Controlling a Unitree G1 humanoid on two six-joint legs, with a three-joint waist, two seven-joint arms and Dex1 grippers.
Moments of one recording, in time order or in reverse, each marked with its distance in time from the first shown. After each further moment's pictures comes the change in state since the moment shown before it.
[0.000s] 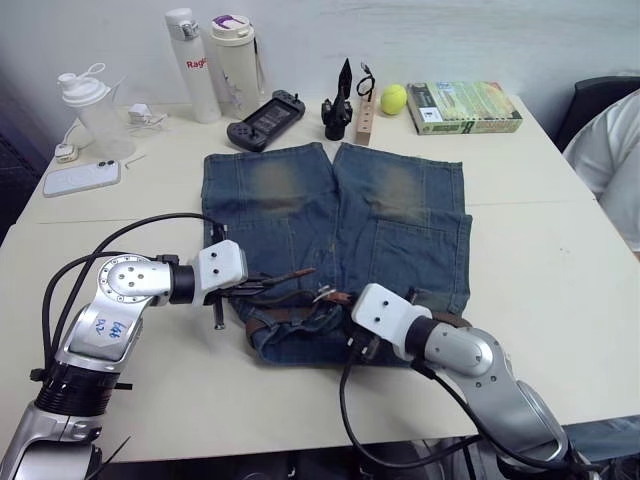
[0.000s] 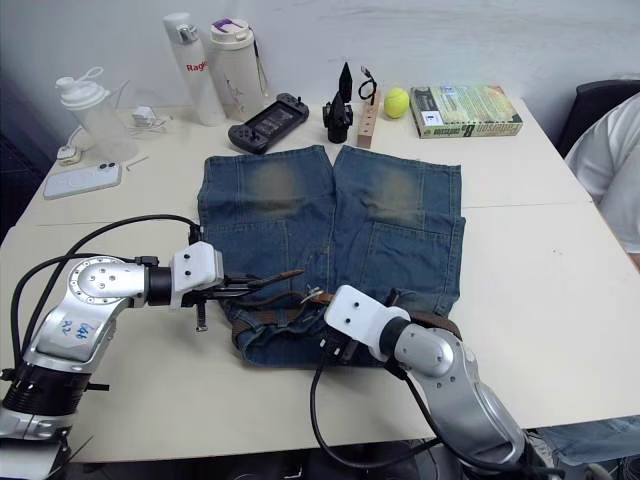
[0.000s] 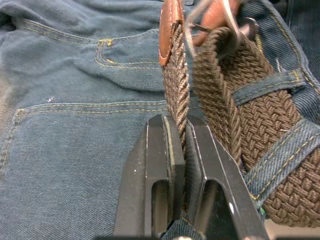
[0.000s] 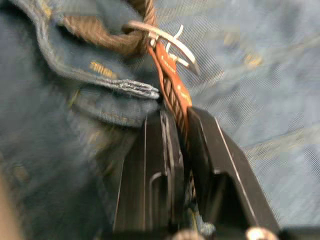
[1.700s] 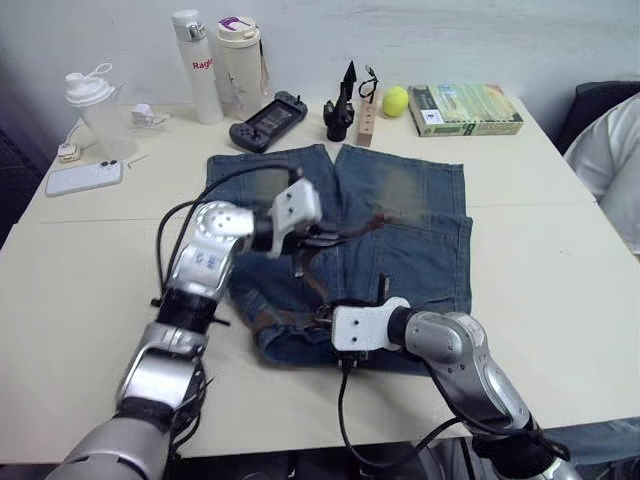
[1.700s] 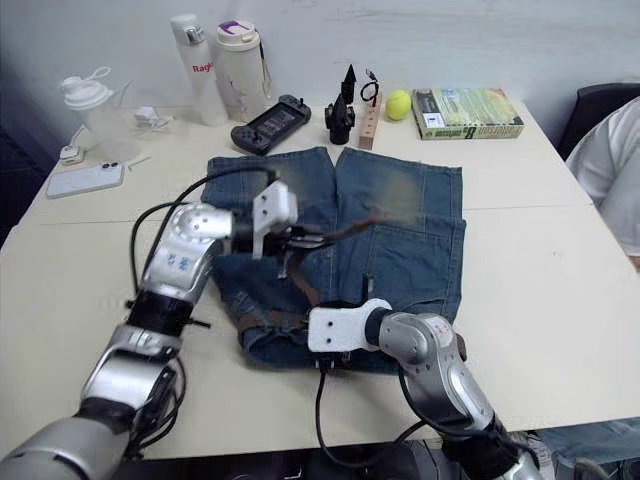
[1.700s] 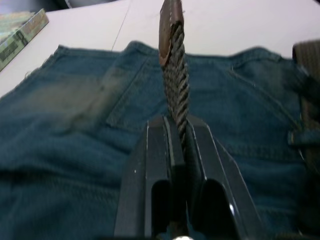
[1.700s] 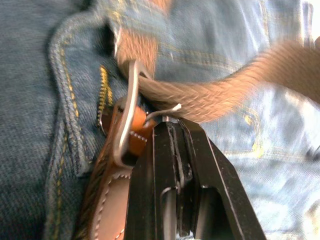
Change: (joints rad) left arm -0.374 -0.362 -0.072 0.372 0.090 -0.051 -0.049; right arm 0.000 0.139 -0.068 0.270 -0.360 -0.473 0.317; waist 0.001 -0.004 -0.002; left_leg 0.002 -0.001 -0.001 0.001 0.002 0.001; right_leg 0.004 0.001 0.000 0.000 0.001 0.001
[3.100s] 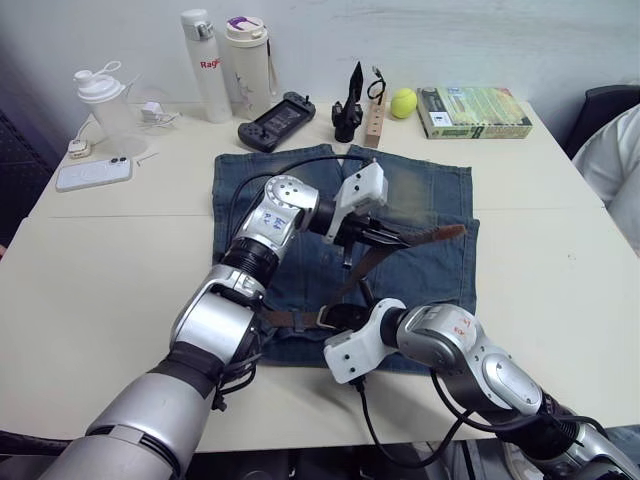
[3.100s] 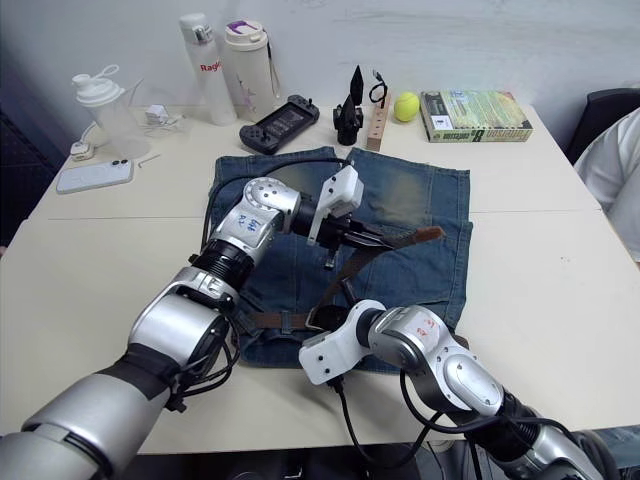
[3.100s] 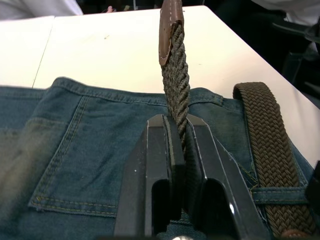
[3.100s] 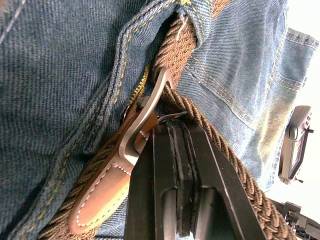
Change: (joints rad) left arm -0.475 -0.317 -0.068 0.721 -0.021 -0.142 -0.162; right arm -0.159 -0.260 0.248 -0.017 -0.200 -0.266 0.024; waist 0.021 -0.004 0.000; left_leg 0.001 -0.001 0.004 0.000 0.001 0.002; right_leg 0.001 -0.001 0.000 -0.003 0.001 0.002
